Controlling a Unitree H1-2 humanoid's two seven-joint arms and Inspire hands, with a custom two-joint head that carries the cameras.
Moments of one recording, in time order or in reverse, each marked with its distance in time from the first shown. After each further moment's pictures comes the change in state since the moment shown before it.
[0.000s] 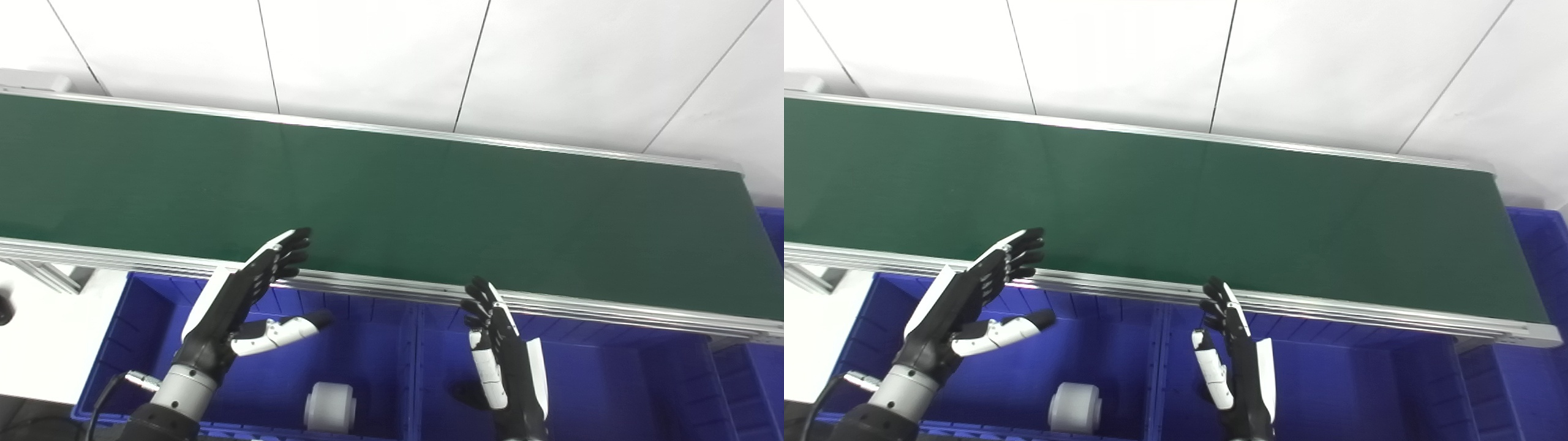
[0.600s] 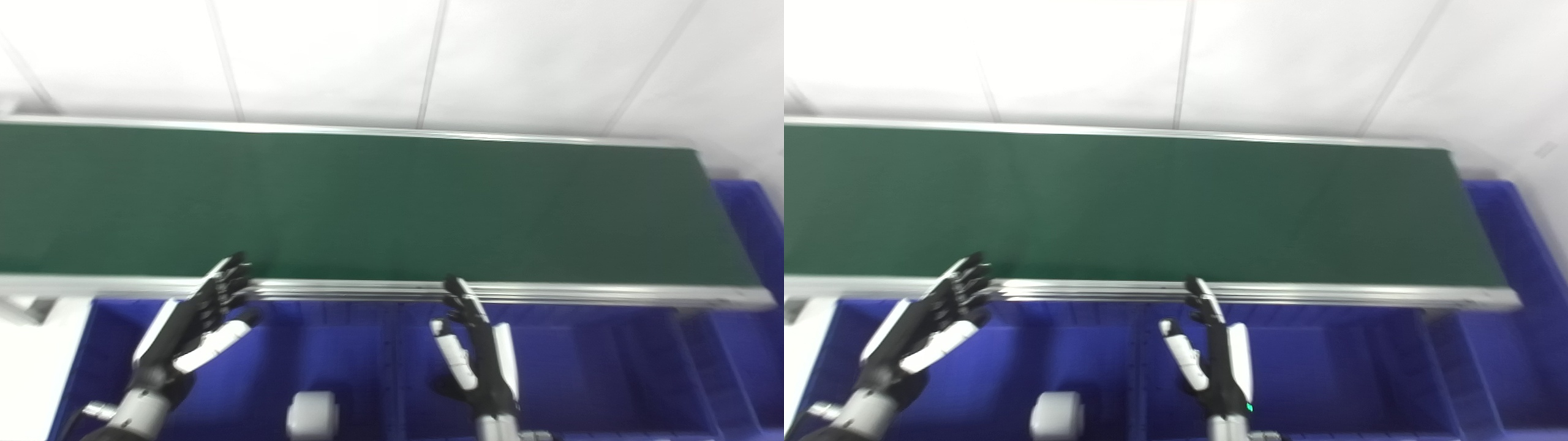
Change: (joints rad) left arm -0.066 0.062 0.056 0.190 -0.236 -0.037 0.000; right arm -0.097 -0.009 -0.009 0.162 -0.058 -0.010 -0.104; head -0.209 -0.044
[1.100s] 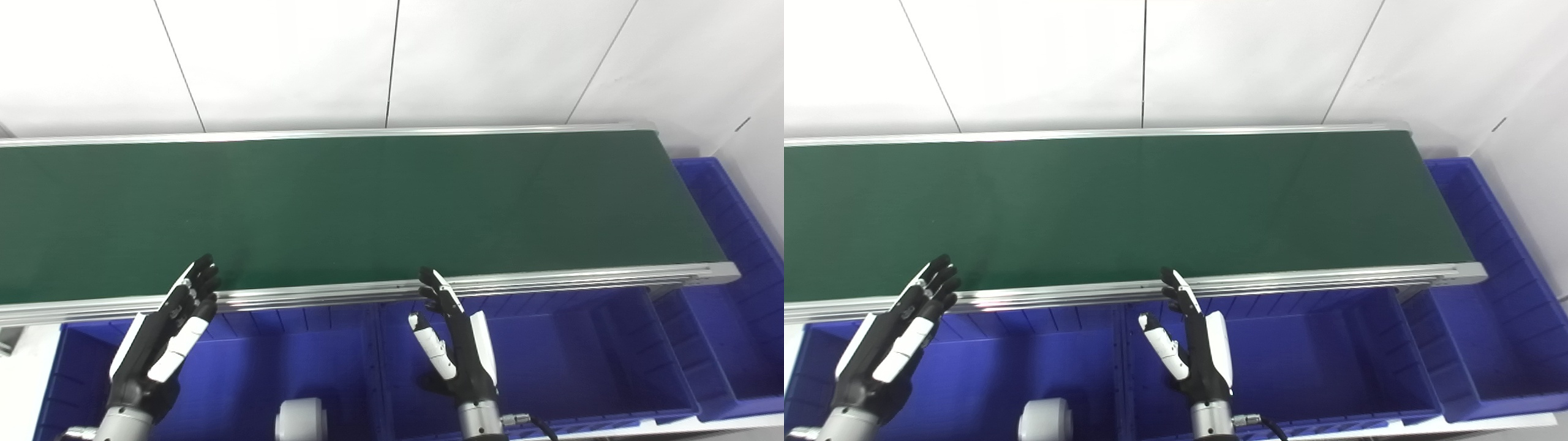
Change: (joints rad) left arm -0.003 -0.044 -0.014 -0.007 -0.034 -0.031 0.037; right arm -0.024 -0.006 -0.001 0.047 0.007 -0.045 -0.016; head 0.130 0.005
